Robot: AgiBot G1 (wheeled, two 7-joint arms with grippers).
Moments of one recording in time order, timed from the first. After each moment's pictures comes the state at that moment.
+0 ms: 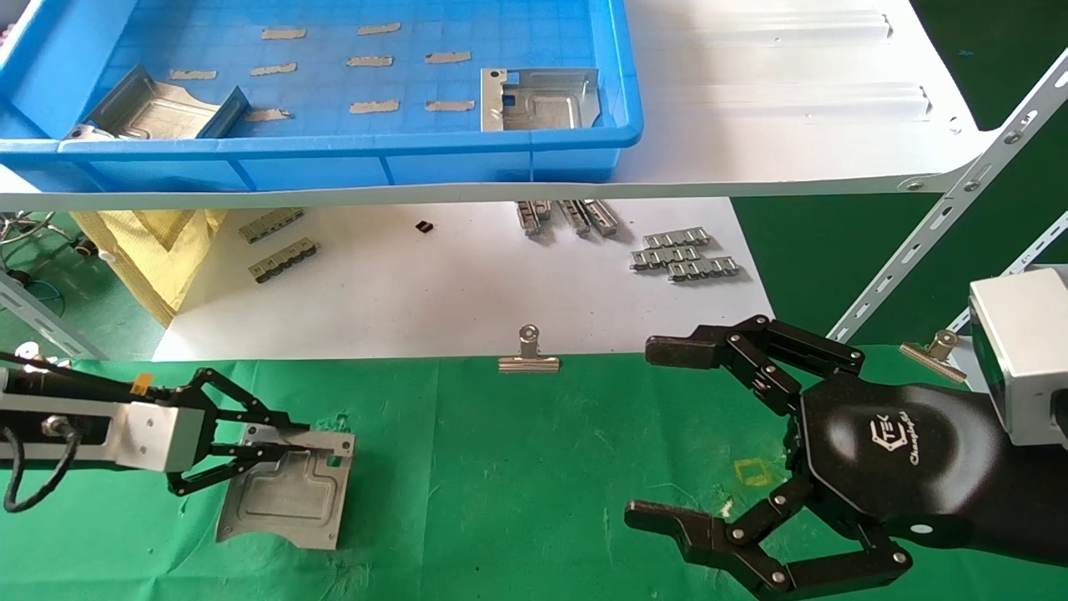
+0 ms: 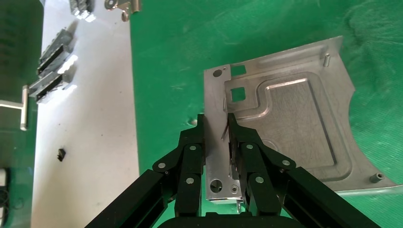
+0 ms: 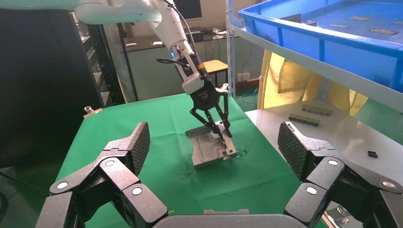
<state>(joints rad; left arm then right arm) -1.73 0.83 1.02 -0.22 1.14 1.54 0.98 1.09 -0.56 -0.38 1.24 -0.64 -1.44 0.12</state>
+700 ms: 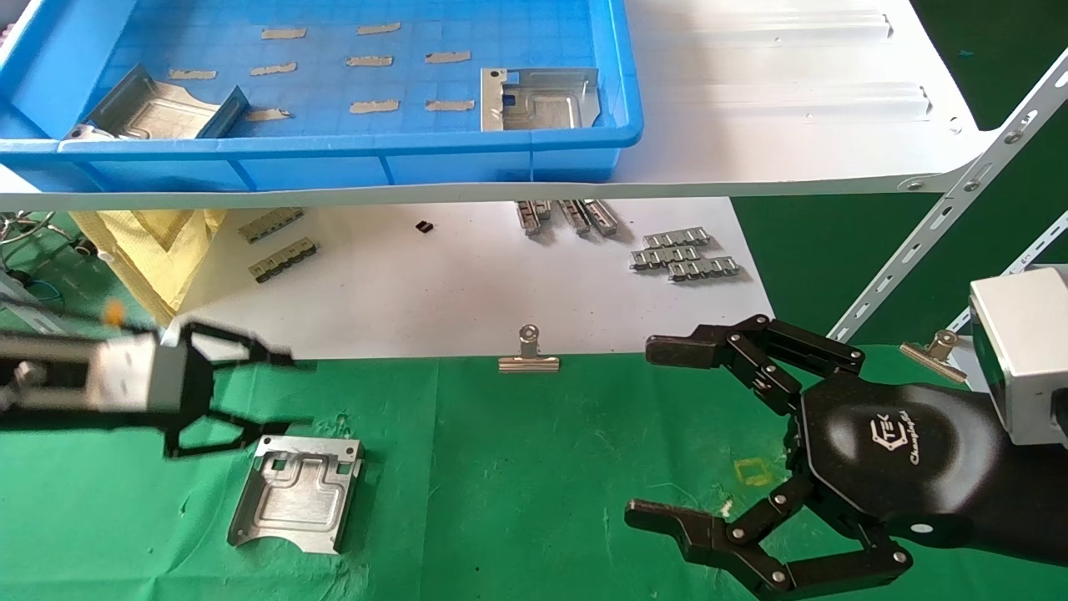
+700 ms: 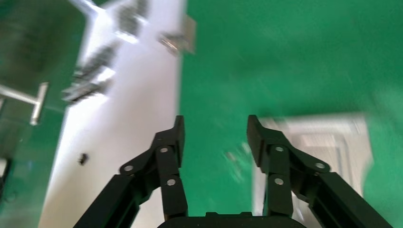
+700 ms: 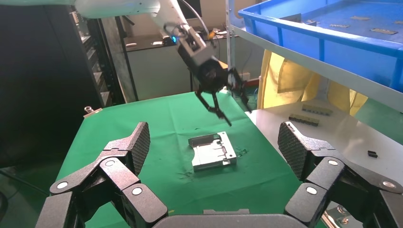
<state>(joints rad) -1.76 0.82 1.01 -0.20 1.02 1.60 0.81 1.09 -0.56 -0.38 1.24 -0.64 -1.44 0.12</state>
